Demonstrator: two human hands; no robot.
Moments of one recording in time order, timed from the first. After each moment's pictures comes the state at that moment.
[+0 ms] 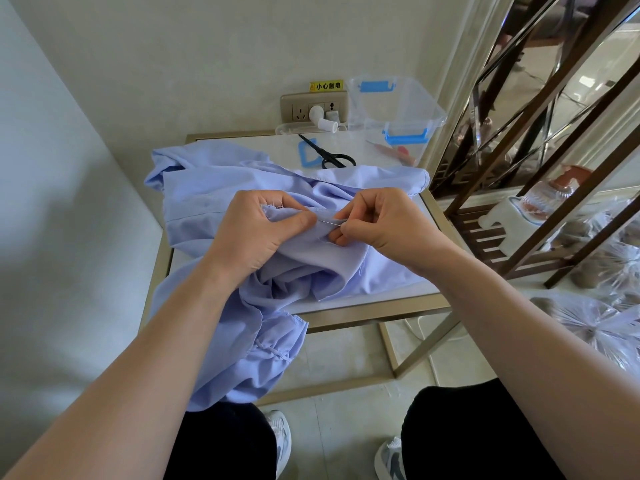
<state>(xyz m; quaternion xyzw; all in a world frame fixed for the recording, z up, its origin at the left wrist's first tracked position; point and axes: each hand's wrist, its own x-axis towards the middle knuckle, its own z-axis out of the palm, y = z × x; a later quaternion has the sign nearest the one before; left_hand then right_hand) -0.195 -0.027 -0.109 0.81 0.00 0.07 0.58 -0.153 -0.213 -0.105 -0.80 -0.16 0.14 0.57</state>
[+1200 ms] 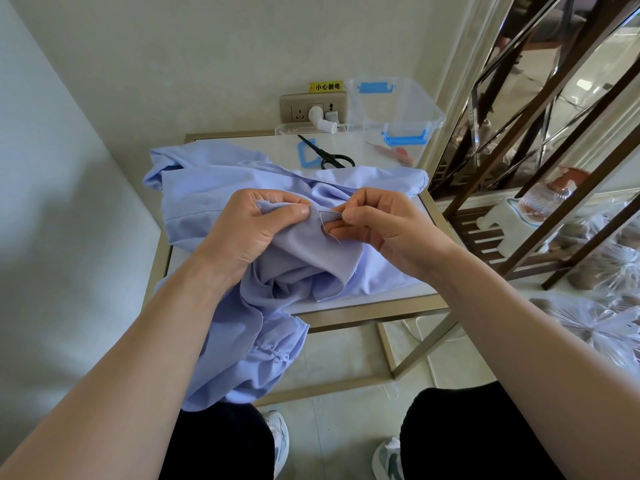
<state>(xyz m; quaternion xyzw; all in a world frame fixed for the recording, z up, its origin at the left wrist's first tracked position) -0.193 -0.022 -0.105 0.76 -0.02 0.03 0.65 -0.146 -0.218 -0.116 -0.61 -0.18 0.23 0.74</state>
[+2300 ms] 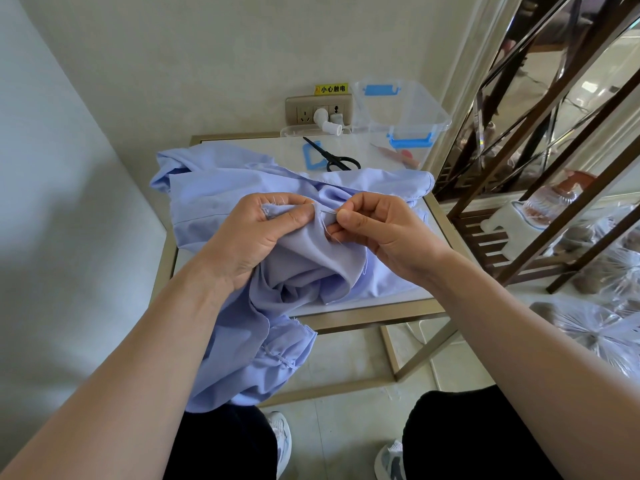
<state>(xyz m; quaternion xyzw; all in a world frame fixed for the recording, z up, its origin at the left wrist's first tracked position) -0.193 -0.018 -0.111 0.72 0.00 -0.01 0.69 -0.141 -0.210 -0.128 -0.60 -0.19 0.23 0.74</state>
